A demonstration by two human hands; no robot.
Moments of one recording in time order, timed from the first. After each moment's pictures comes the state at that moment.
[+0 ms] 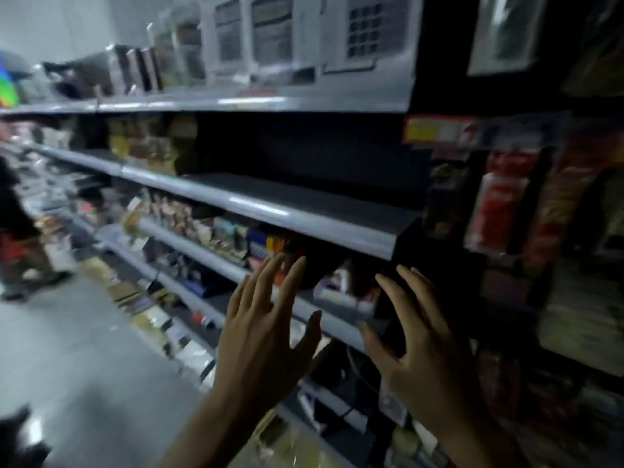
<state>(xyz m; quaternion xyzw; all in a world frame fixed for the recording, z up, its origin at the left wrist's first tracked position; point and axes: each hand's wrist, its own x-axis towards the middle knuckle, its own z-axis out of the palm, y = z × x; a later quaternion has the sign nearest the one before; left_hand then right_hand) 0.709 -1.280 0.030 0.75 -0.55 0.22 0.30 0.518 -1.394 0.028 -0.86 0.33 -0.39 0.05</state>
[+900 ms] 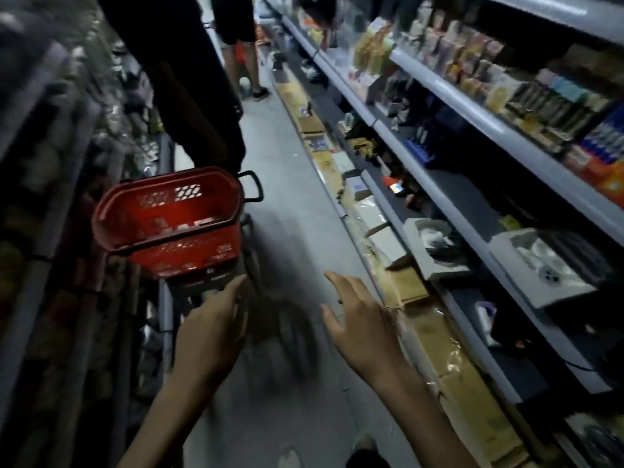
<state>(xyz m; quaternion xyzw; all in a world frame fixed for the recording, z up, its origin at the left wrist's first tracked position) 0.925 -0.793 -0.193 0.97 -0.14 0.02 0.21 0.857 -1.029 -0.167 -0.96 0.07 -0.05 0.27</state>
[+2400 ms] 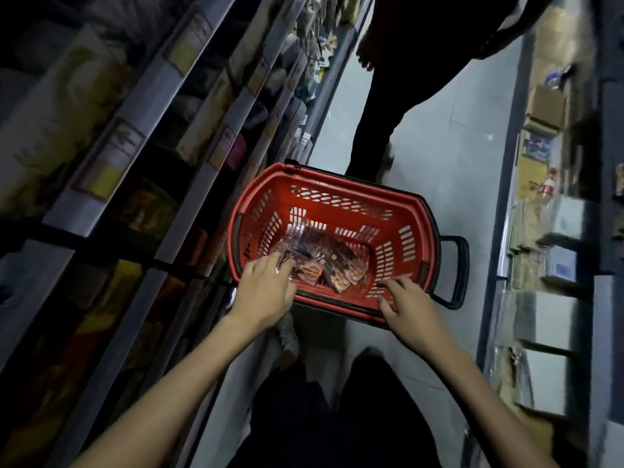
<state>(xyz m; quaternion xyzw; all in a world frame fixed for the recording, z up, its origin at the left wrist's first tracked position) 1.380 -0.570 -0.369 0.98 0.04 -0.14 0.11 1.437 -0.854 -0.334 -0.95 -0.14 0.25 0.12</state>
